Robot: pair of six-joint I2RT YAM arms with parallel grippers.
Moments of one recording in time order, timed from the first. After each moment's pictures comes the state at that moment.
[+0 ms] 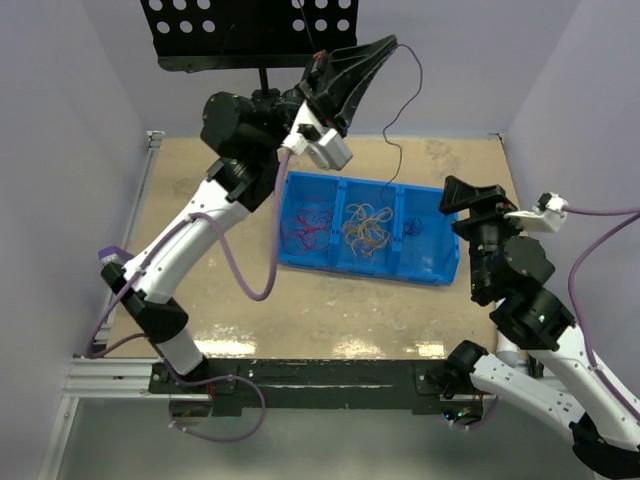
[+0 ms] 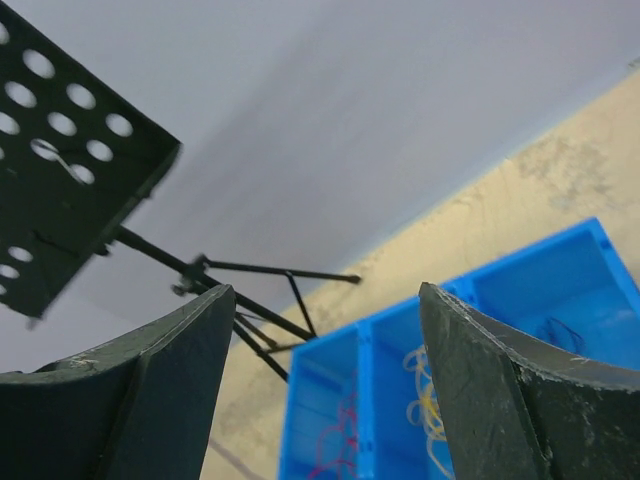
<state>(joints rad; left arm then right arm) -0.78 1.64 2.00 0.46 0.60 0.79 0.75 0.65 1.01 -0.19 0.90 0.66</state>
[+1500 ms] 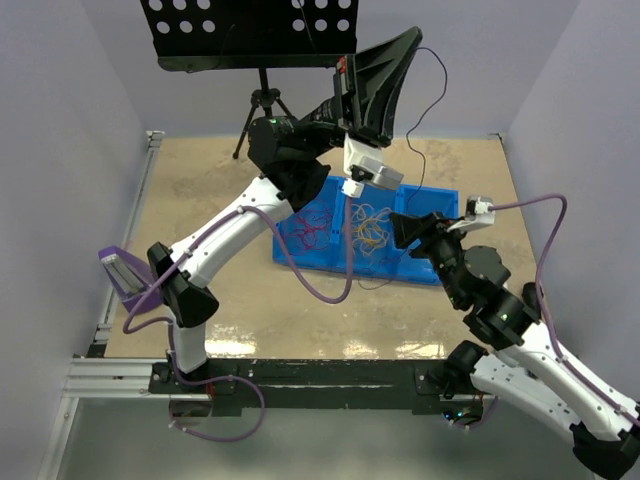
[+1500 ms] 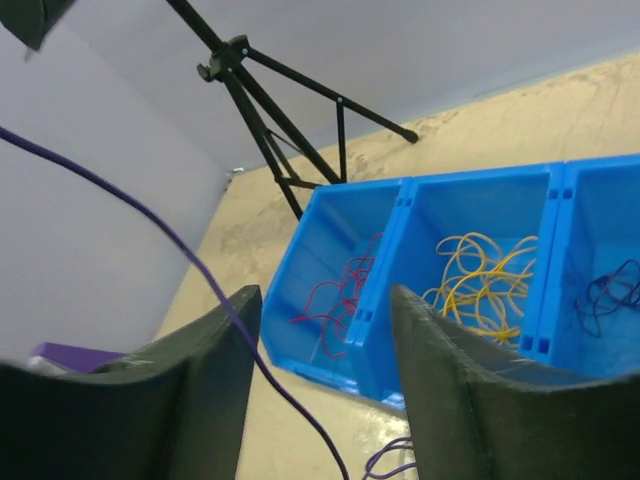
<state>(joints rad) -0.88 1.89 2.14 0.85 0.56 1.19 0.75 0.61 0.72 -0.08 0.46 0.60</state>
